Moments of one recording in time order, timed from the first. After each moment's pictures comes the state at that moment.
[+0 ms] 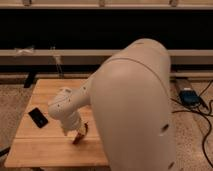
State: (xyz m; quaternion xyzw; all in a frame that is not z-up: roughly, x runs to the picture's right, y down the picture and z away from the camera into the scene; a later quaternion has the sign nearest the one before) arm -0.164 0.229 0.750 -0.25 0.24 0.64 0.68
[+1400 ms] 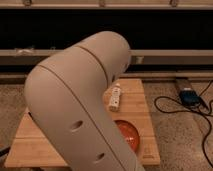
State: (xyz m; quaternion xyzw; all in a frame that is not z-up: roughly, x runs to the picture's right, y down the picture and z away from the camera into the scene) arm -0.139 0.213 0.816 -0.24 0.26 0.70 0.62
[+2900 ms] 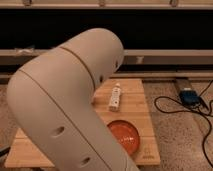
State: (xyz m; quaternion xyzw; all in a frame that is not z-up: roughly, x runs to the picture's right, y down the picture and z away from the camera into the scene) arm -0.137 0.192 0.825 -0.22 0.24 0.72 0.62
